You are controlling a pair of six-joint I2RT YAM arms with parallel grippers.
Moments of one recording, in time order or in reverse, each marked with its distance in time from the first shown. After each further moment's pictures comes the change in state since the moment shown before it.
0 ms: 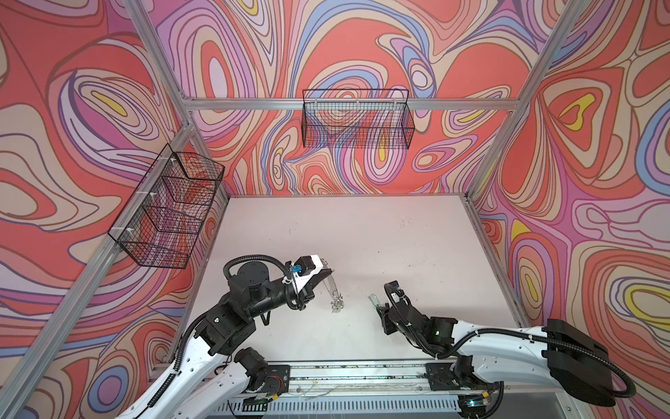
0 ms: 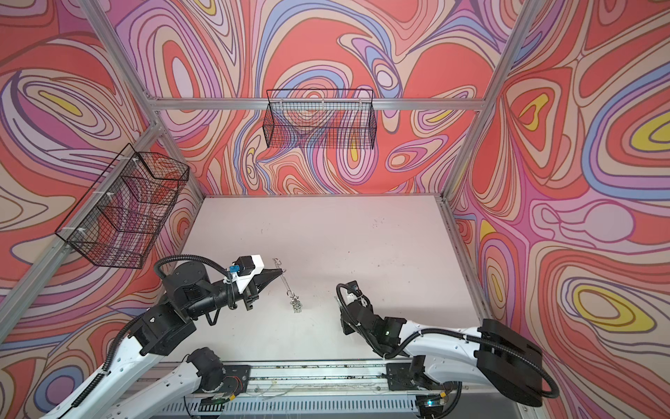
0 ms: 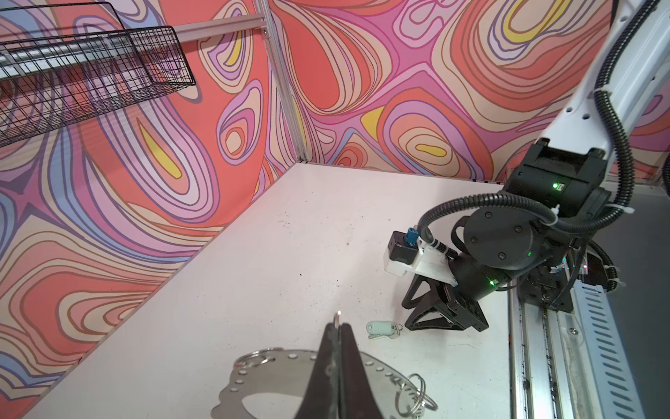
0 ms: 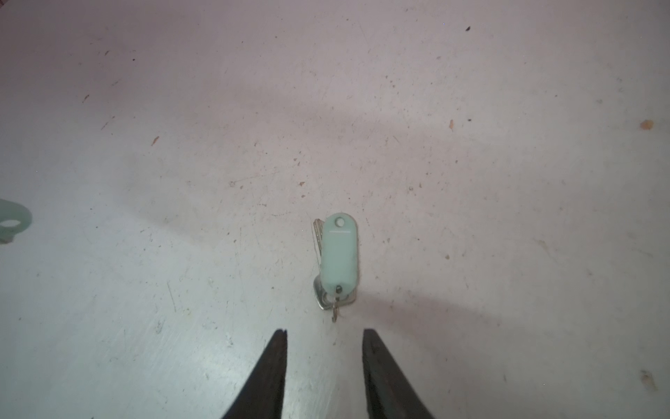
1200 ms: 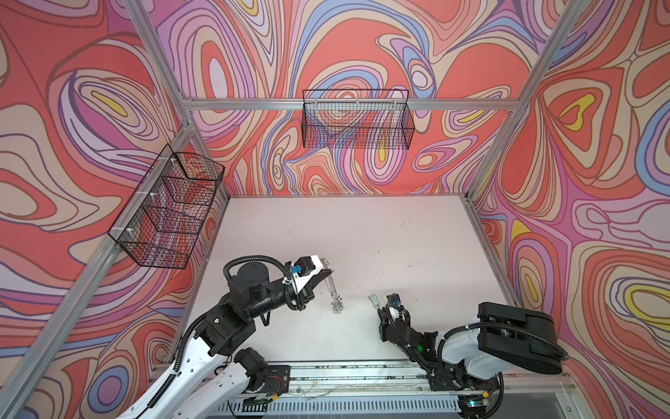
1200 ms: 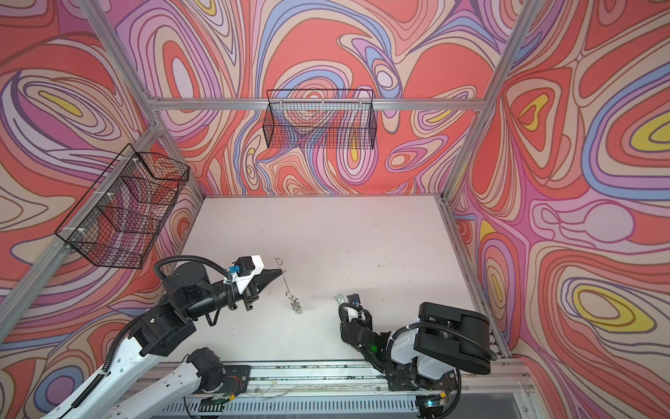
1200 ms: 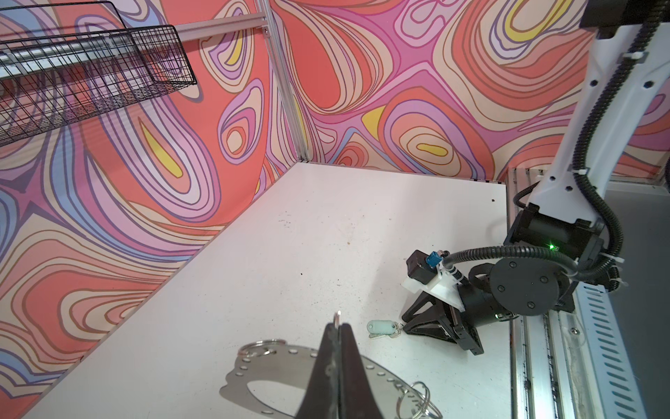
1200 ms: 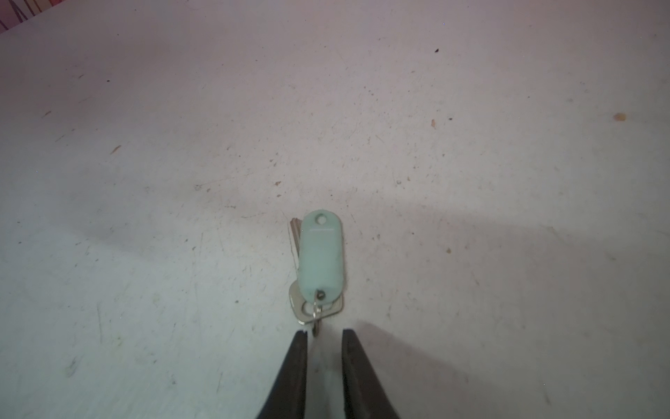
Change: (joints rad) left arm 0.000 -0.001 -0.002 0.000 -0.004 0.000; right arm 0.113 0.392 -0.157 0.633 0.245 0.008
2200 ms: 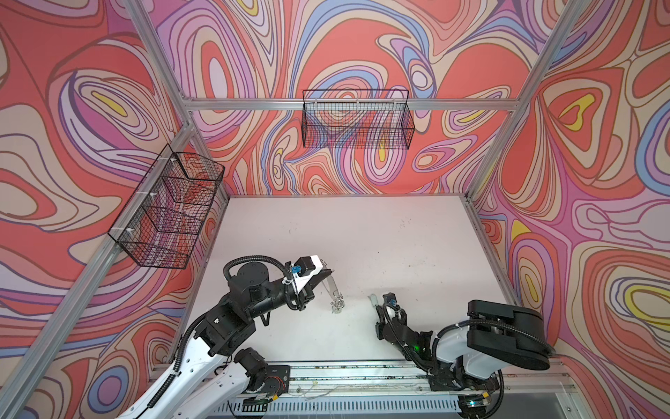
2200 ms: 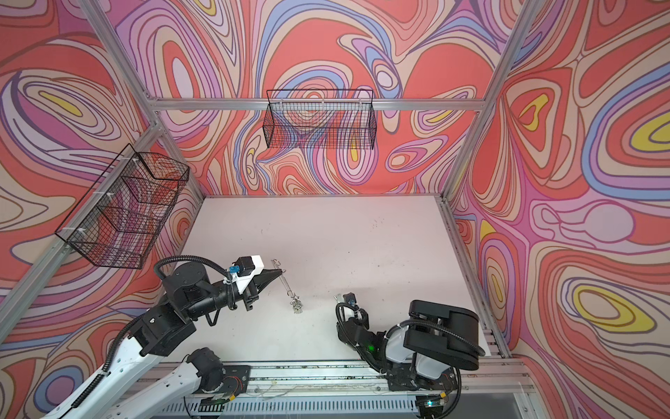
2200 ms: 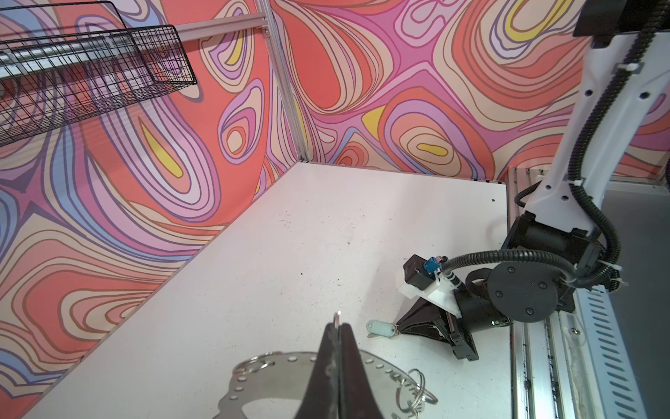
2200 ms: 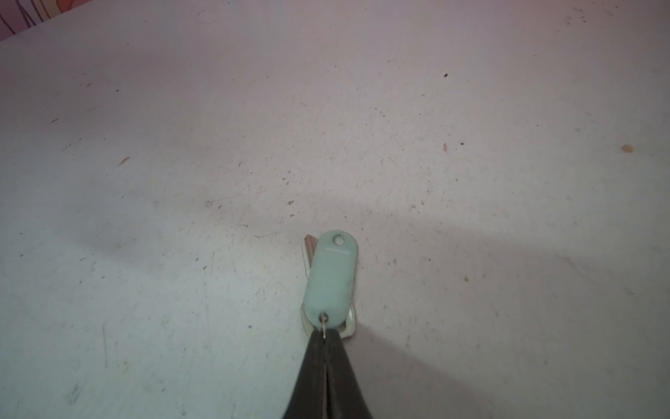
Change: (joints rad) left arm 0.000 0.000 0.000 0.000 0.000 0.000; right arm 0.002 0.035 0.037 0.029 0.019 -0.051
